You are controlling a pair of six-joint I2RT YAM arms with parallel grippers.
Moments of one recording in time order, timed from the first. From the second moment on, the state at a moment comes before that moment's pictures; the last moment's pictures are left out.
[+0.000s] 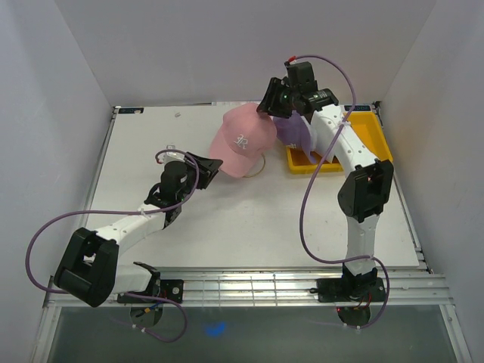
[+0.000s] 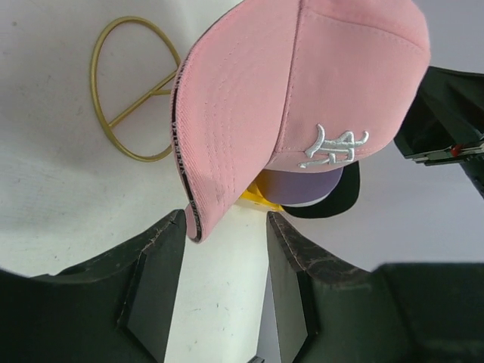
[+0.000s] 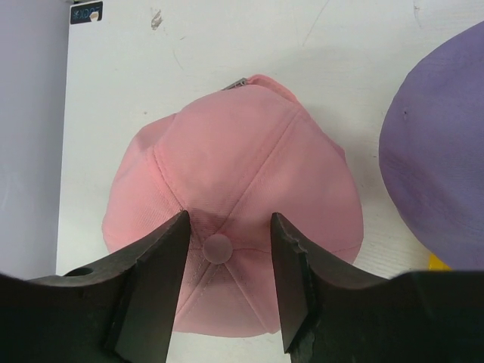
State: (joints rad) left arm -0.45 1.27 0.59 0.42 -0.02 -1.28; right arm 0.41 2.04 2.10 -0.65 -0.20 0.55
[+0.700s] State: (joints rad) left arm -0.45 1.21 0.69 0.10 -0.05 -1.13; right arm 0.41 2.07 2.13 -0.65 -0.22 0.50
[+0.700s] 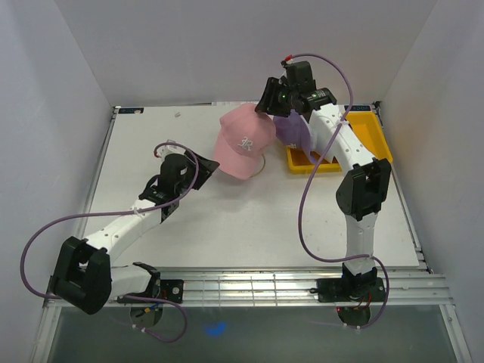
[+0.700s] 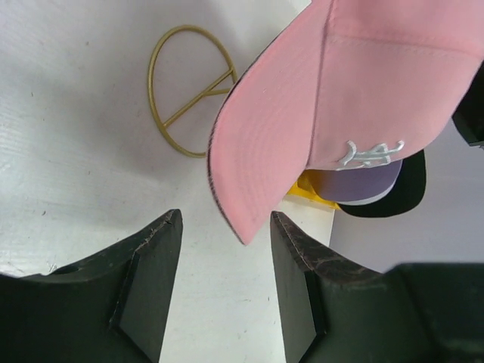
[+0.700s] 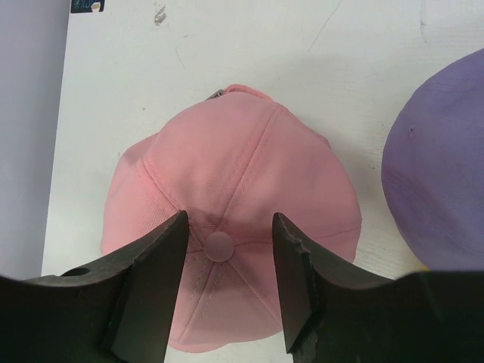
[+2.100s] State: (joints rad) left arm -0.41 1.70 1.34 -0.08 -0.12 -0.89; right arm 0.42 2.05 2.12 -0.66 -0.21 0.38
